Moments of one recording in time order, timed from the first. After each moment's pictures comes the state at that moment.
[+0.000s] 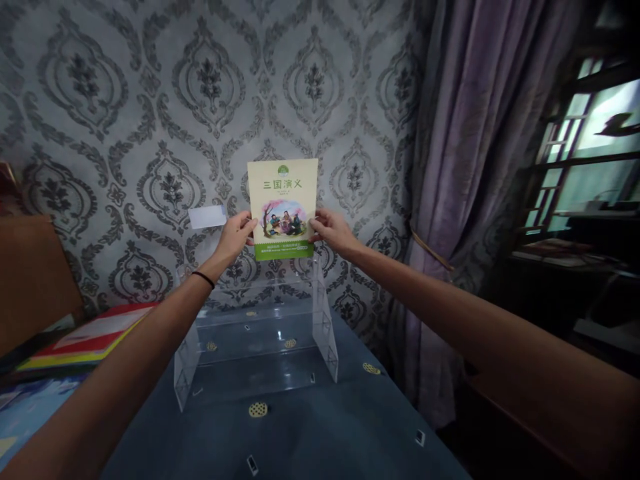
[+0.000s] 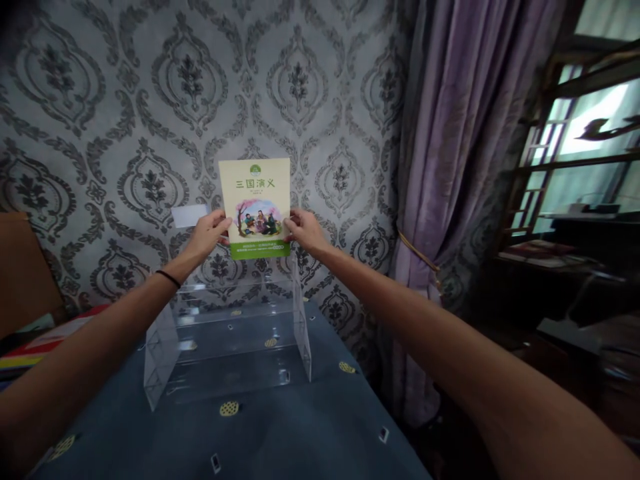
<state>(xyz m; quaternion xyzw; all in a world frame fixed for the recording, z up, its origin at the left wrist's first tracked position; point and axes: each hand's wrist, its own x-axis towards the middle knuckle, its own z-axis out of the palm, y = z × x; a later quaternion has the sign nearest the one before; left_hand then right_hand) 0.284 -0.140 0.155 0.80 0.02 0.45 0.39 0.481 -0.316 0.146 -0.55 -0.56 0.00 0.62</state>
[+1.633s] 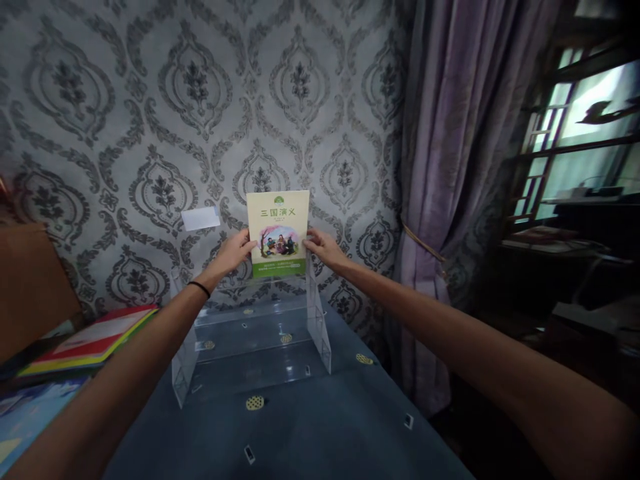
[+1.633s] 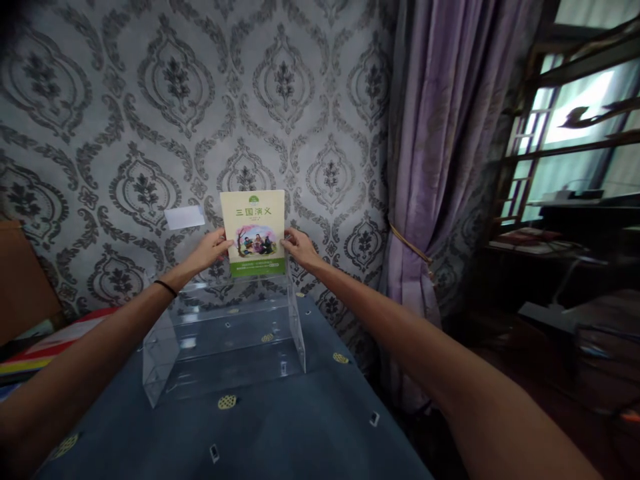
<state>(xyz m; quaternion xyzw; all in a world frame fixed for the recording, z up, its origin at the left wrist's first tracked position) 0.289 -0.131 0.124 0.89 0.07 0.35 0.29 0.503 -0.325 0.093 -0.63 -0.56 -0.09 0.53</state>
